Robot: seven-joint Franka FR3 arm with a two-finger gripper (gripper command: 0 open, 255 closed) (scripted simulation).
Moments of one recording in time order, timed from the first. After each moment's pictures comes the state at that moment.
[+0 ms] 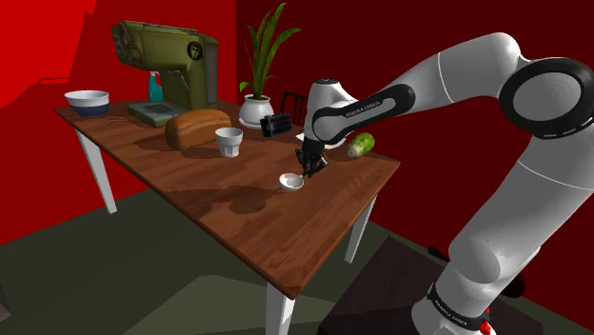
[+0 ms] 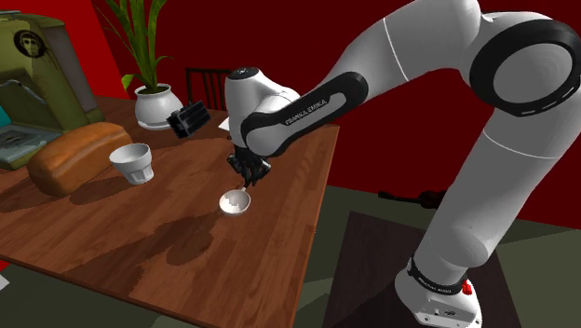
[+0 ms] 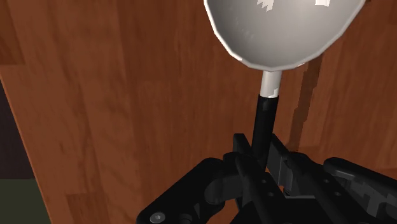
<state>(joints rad) -0.34 -0.03 0.33 -2.20 -0.12 2.27 1.56</state>
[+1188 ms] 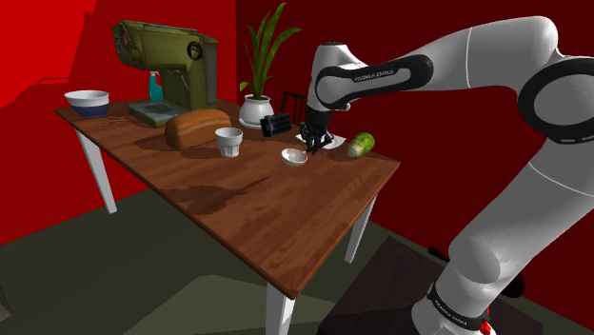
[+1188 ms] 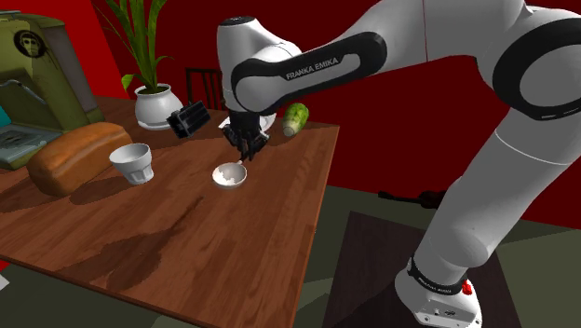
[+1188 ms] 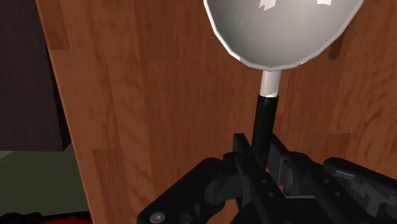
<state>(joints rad) -0.34 -0.11 0.33 -2.03 -0.07 2.03 1.51</state>
